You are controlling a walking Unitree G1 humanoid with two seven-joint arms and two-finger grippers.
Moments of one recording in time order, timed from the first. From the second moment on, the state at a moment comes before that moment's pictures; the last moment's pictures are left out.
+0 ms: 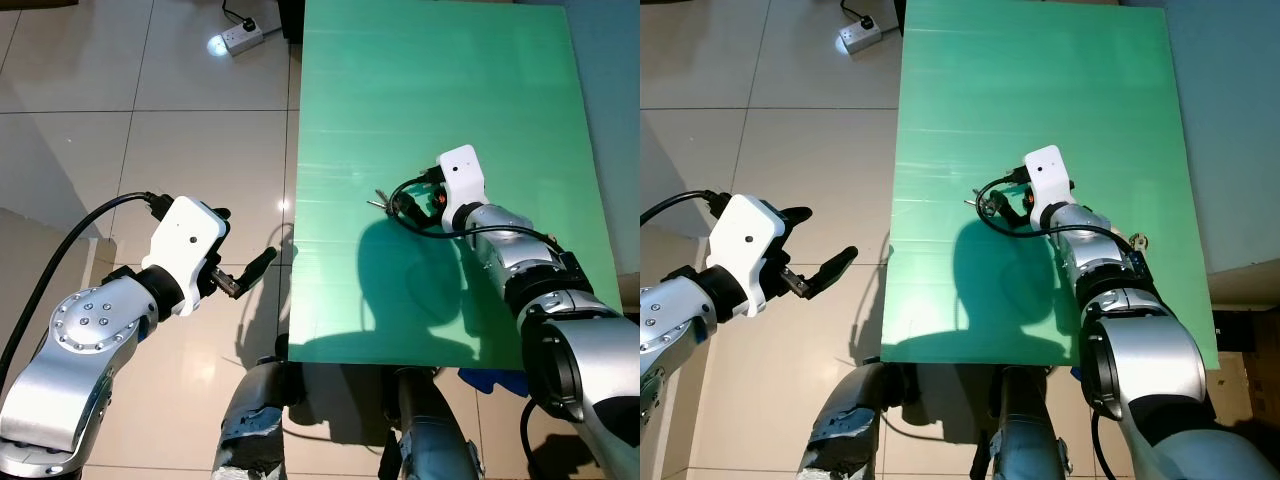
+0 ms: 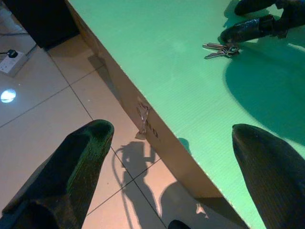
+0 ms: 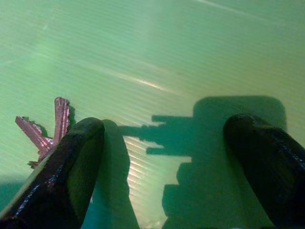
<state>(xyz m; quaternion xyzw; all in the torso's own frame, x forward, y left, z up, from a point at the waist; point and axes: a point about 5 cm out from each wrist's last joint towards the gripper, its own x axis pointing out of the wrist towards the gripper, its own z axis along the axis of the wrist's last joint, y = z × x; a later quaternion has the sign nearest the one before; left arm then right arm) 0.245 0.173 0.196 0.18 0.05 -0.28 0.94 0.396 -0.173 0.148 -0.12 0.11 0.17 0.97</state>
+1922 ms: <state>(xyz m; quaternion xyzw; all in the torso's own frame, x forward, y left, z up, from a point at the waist) 0.219 0.143 0.194 0.16 0.09 -0.42 0.89 0.389 -0.159 0.162 -0.26 0.07 0.35 0.90</state>
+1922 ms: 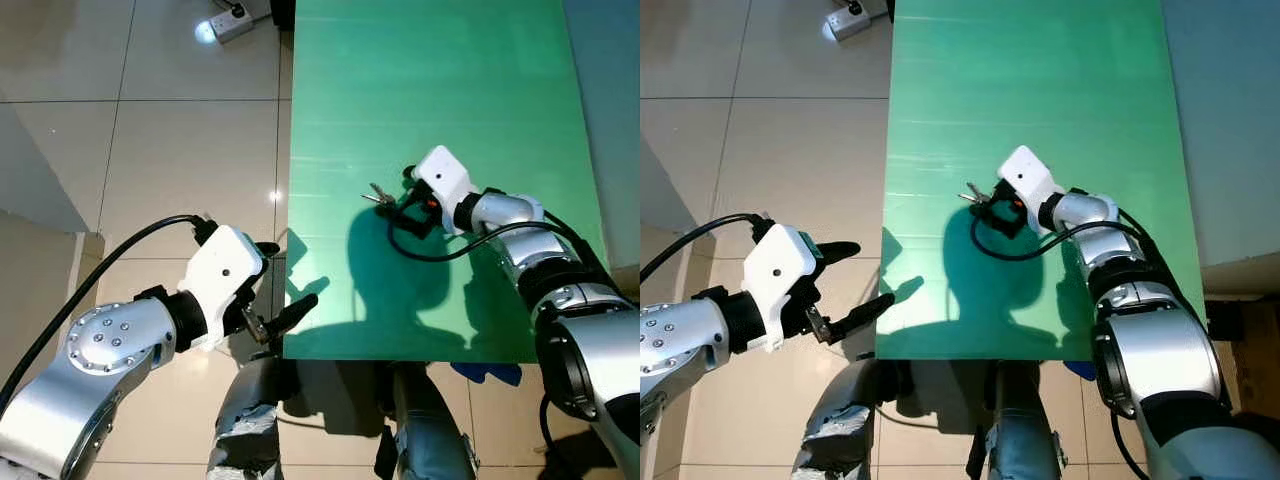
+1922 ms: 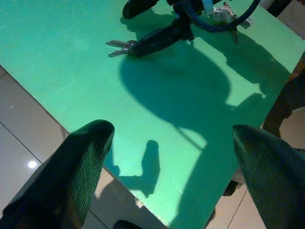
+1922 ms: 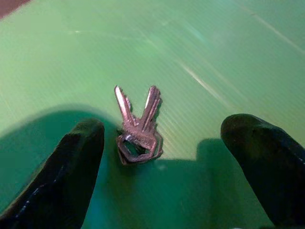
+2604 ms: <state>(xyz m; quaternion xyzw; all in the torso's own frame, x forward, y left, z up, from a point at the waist) 0.216 0.145 0.193 0.16 0.09 -0.42 0.89 0.386 -0.146 0.157 -0.27 0.07 0.39 0.87</state>
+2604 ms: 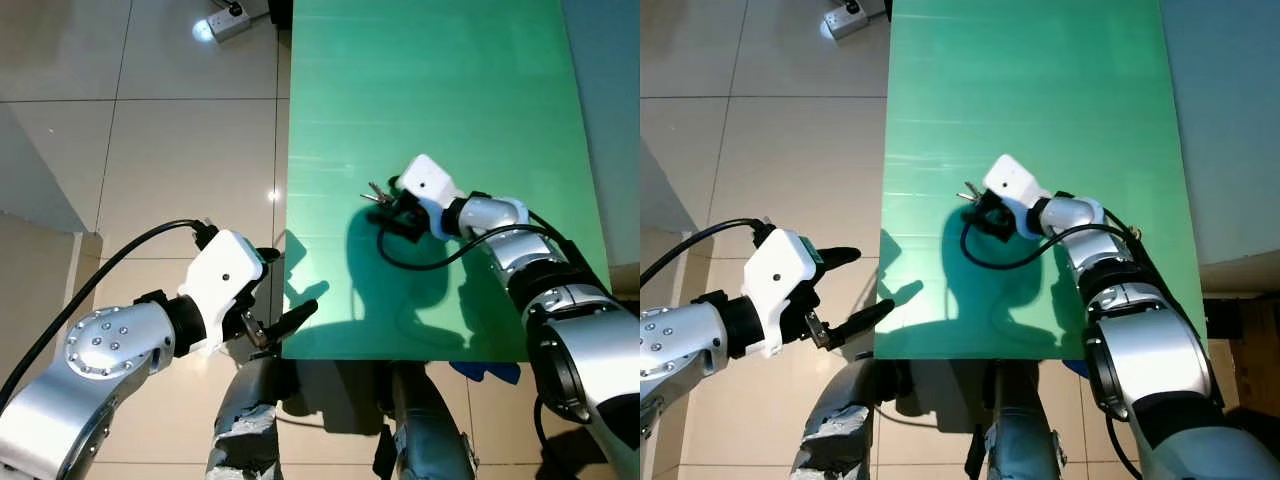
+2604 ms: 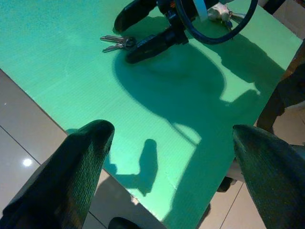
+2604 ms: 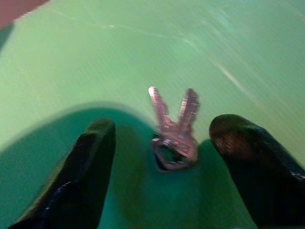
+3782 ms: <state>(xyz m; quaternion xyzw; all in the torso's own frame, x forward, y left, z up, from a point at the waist) 0.215 0.142 0.192 0.15 0.10 -0.43 0.88 0.386 -0.155 0.157 -0.26 0.09 0.39 0.88</state>
